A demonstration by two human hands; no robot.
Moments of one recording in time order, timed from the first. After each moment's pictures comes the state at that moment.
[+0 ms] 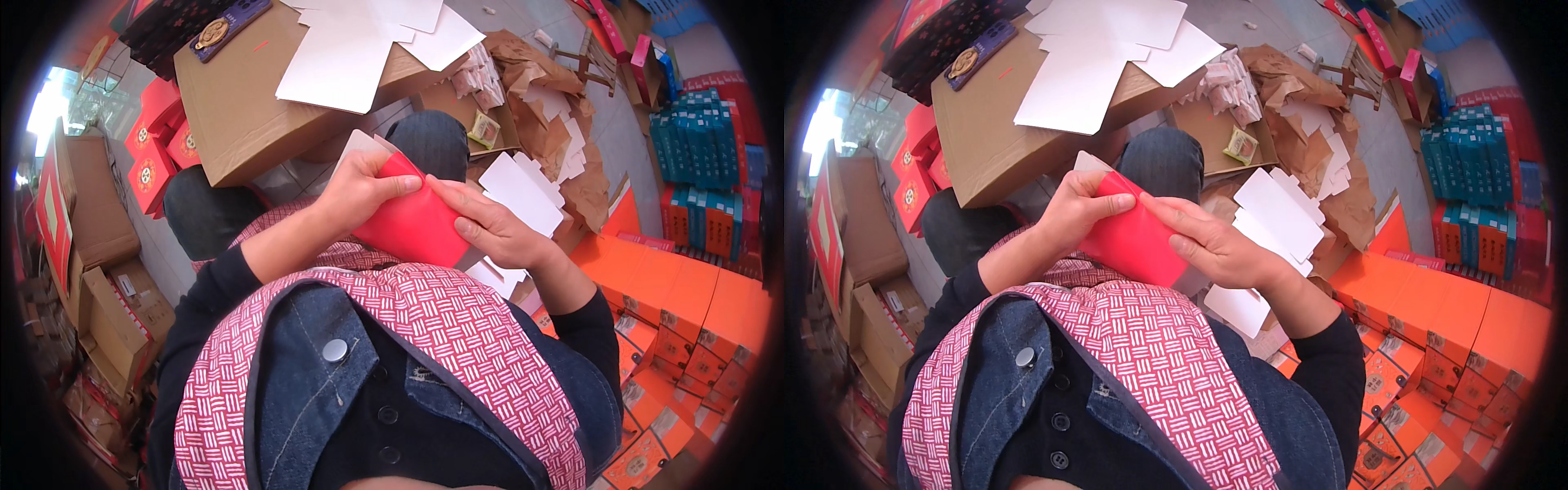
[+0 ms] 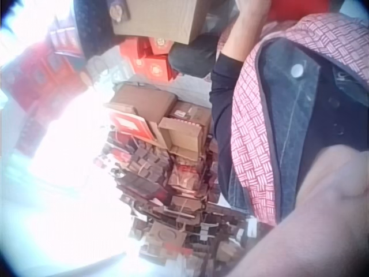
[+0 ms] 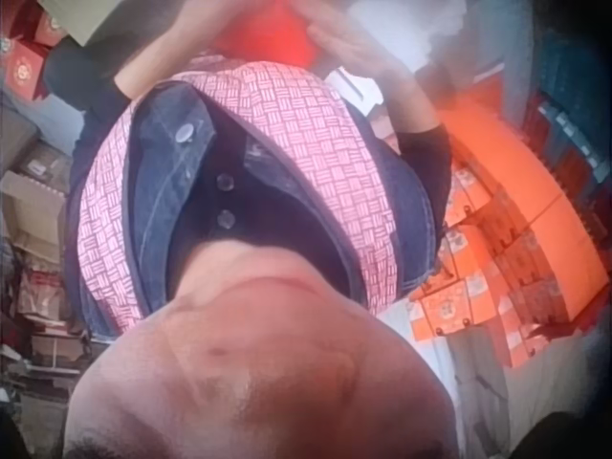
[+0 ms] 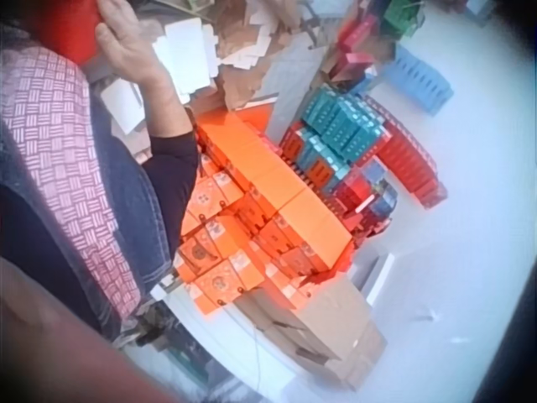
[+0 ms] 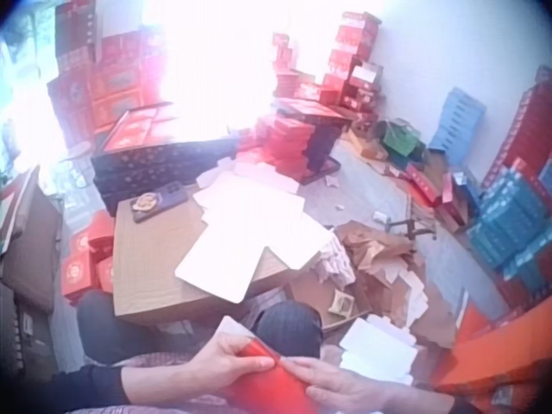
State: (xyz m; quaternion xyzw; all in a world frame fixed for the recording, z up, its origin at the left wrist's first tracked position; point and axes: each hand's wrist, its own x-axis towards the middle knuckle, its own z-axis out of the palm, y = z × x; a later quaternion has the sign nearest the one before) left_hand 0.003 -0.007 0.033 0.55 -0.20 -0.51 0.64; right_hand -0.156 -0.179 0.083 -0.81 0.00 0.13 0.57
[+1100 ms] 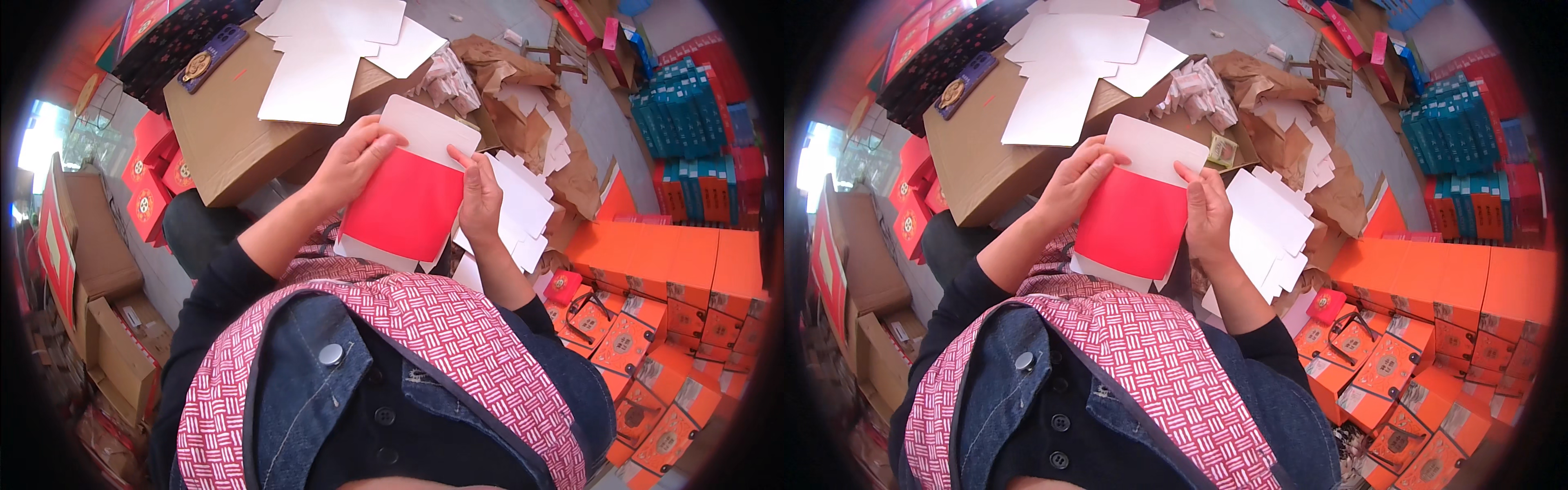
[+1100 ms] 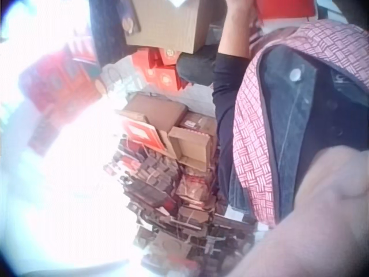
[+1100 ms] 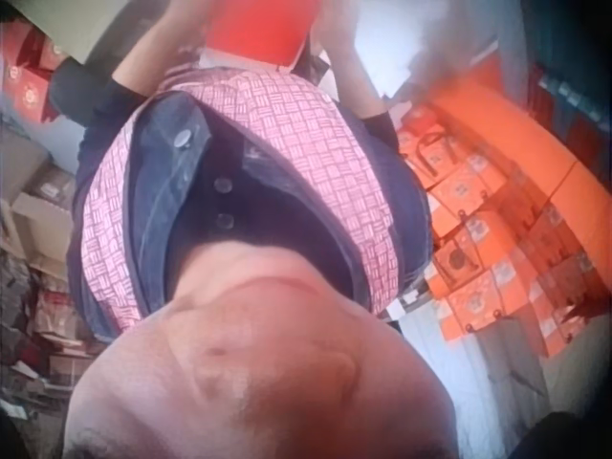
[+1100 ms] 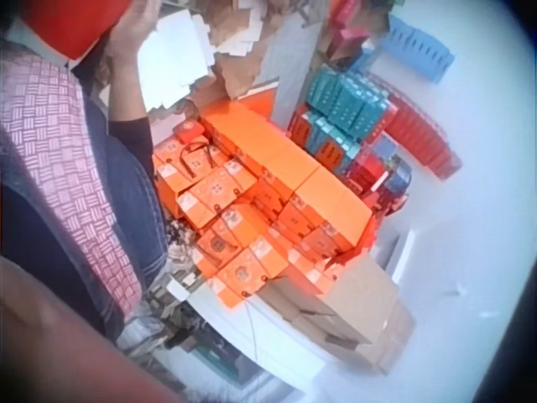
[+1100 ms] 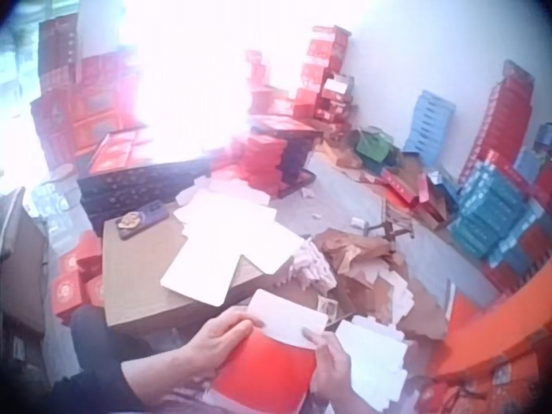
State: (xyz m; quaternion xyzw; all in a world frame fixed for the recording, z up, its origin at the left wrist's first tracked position) left_hand 0.020 -0.034 0.022 0.58 -0.41 -0.34 0.61; right_hand -0.167 -0.165 0.012 -0.78 0.21 -0.32 0.49
